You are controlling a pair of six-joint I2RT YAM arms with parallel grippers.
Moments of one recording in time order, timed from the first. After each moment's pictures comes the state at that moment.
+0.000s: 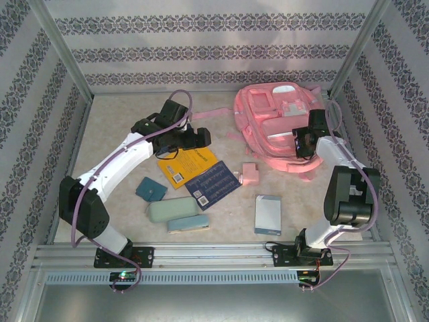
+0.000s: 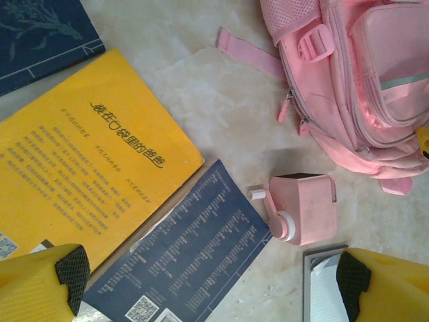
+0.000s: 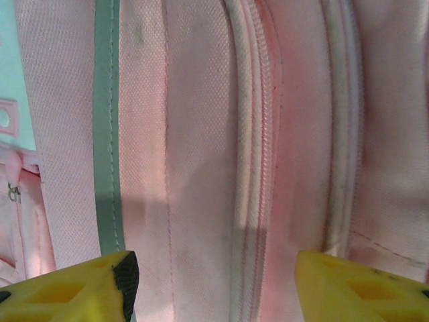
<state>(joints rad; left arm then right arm) -0.49 1.57 1.44 -0.78 0.17 -0.59 -0.12 1.63 1.09 -0.44 -0.11 1.34</state>
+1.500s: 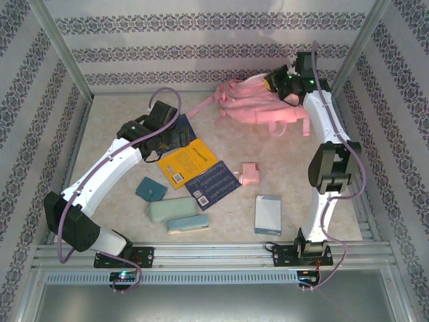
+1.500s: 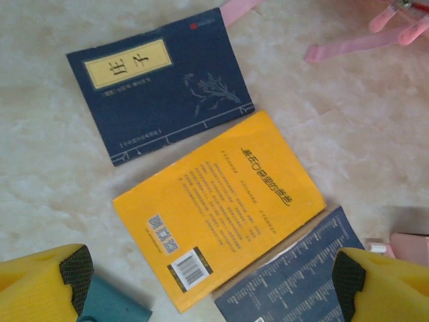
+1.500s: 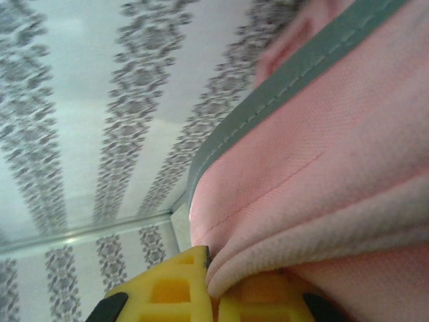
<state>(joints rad) -0.49 1.46 1.45 -0.94 -0.25 -0.54 0.04 2.04 2.03 -0.56 -0.55 1.10</state>
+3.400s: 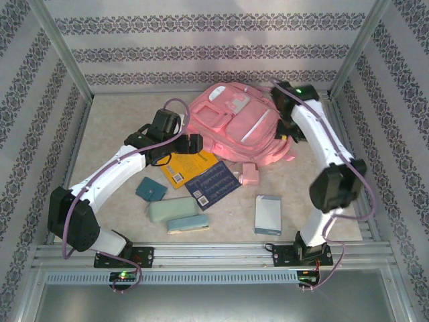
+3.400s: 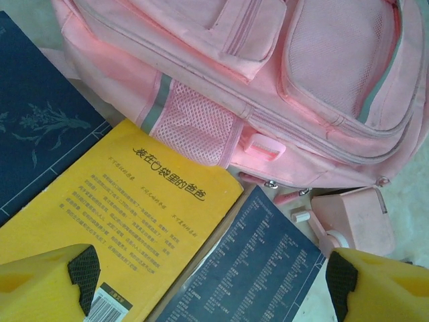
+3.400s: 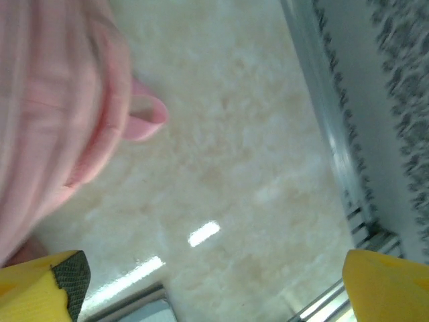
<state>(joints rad) -0.47 1.46 1.22 -0.58 0.09 -0.42 0.19 1.74 1.74 -1.50 0.42 0.61</state>
